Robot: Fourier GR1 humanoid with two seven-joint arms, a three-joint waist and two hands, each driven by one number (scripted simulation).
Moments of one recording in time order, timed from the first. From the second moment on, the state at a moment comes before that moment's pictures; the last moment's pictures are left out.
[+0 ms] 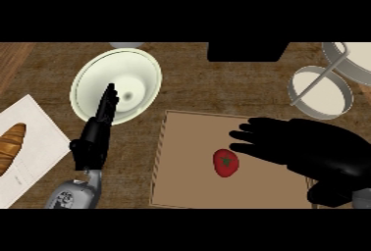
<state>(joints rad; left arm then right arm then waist) -0.15 0.13 -0.20 -1.55 -0.05 0.29 0.05 -0.40 -0.59 0.31 -1.96 0.60 0.89 -0.18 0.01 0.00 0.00</state>
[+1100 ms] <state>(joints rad) -0.15 0.10 -0.13 -1.54 -0.09 0.23 0.03 -0.38 -0.50 0.35 -1.69 0.91 0.67 -0.40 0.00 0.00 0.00</state>
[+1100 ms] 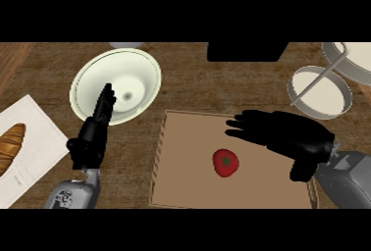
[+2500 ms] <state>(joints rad) -0.12 0.06 -0.10 -1.58 -0.14 0.19 0.05 -0.37 -0.32 0.42 -1.55 1.07 0.65 -0.41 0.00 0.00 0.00</state>
